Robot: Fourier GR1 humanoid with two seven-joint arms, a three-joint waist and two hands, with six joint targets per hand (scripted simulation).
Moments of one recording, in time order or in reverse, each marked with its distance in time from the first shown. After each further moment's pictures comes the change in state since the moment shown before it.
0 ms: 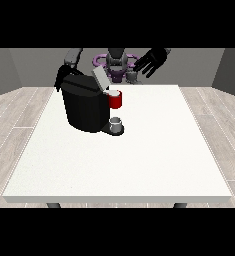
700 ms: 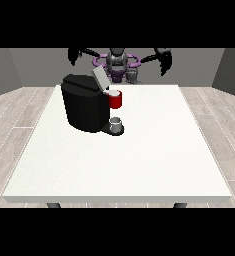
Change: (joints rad) left arm 0.376 -0.228 0.155 0.036 0.285 -0.039 -0.045; right arm 0.019 -0.020 0.033 -0.093 -0.060 0.124 0.033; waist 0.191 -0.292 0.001
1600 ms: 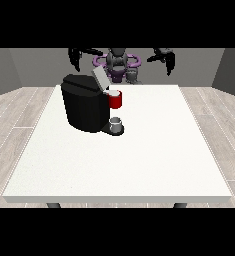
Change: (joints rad) left arm 0.168 -0.035 -0.173 -0.332 0.202 -0.022 0.113; right arm -0.239 -0.098 -0.153 0.143 -0.123 0.059 0.090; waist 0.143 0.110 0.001
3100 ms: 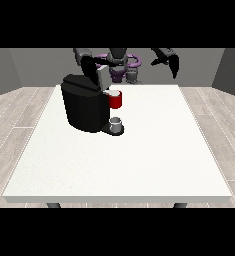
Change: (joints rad) left arm 0.202 0.078 -0.048 -0.451 0.104 0.055 0.121; right arm -0.277 0.016 0.091 0.148 0.037 0.027 -0.050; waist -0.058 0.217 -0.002
